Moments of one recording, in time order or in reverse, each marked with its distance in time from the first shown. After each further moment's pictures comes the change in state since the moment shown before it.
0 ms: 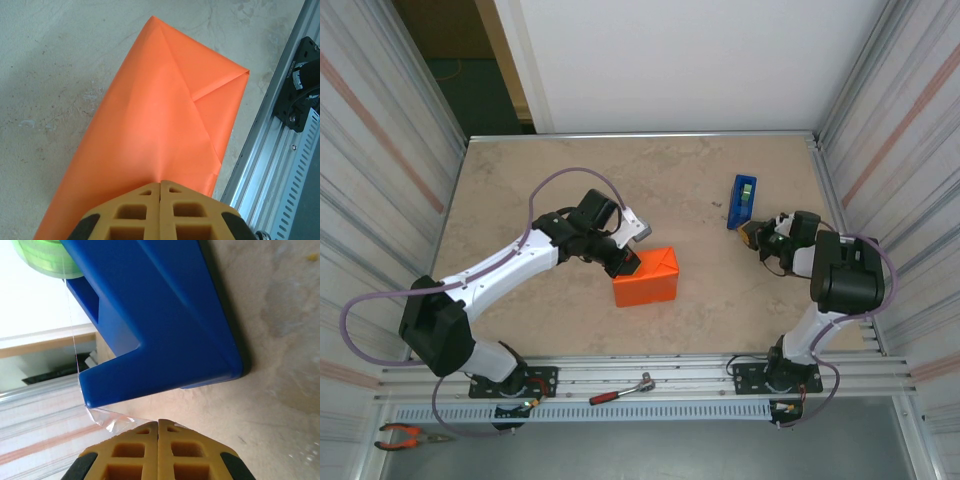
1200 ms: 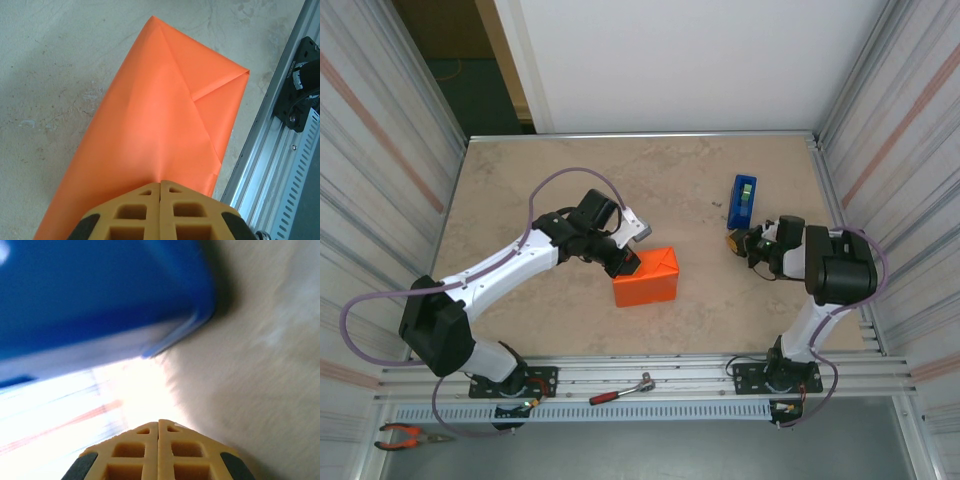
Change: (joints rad) left arm 0.000 -0.001 0.000 0.000 0.000 0.000; right arm 0.080 0.026 -0.024 -0.004 0.014 0.039
